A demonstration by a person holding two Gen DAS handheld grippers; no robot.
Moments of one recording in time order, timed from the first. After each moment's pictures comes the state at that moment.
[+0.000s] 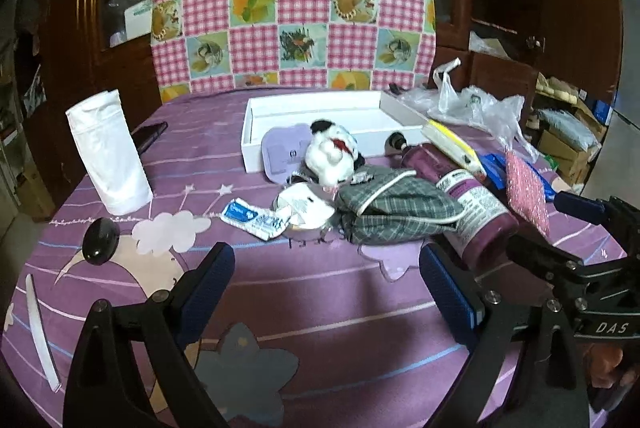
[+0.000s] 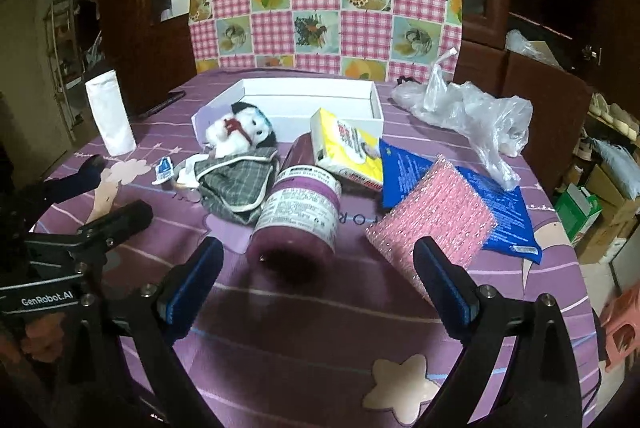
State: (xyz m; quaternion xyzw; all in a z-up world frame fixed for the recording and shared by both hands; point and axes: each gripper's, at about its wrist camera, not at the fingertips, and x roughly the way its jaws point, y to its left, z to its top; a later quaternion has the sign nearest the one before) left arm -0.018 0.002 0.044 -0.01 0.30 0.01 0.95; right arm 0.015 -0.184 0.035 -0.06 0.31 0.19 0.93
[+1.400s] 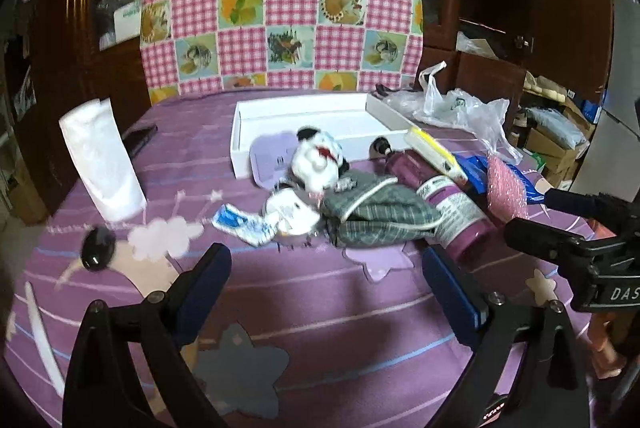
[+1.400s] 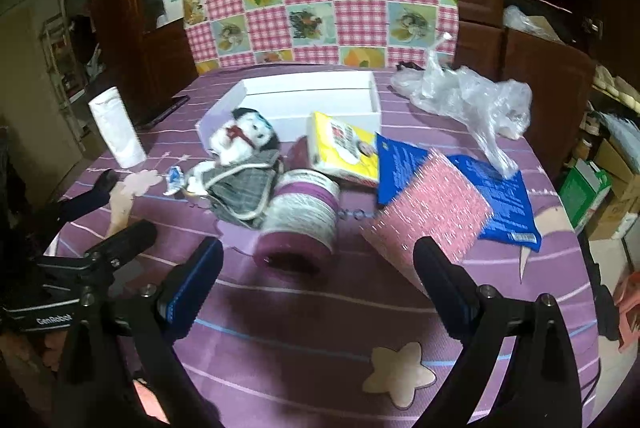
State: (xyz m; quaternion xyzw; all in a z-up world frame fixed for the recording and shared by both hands) left arm -0.022 -0.003 0.068 0.00 0.30 -0.01 0.95; right arm 0.018 -0.195 0.055 -0.03 0.35 0.21 0.91
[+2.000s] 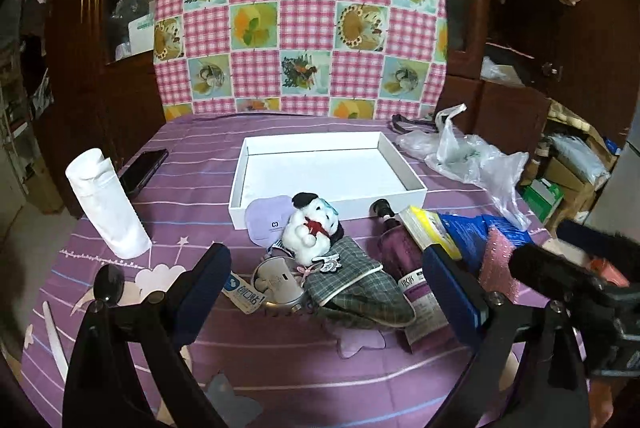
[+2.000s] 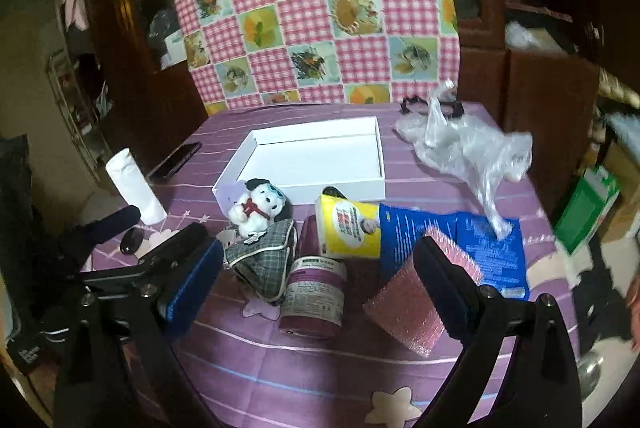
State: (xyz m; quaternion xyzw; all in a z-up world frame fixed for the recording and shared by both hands) left arm 0.029 -0.030 0.119 -0.03 0.31 0.04 0.95; right arm 0.046 -0.207 0.115 0.04 0.33 0.22 0.92
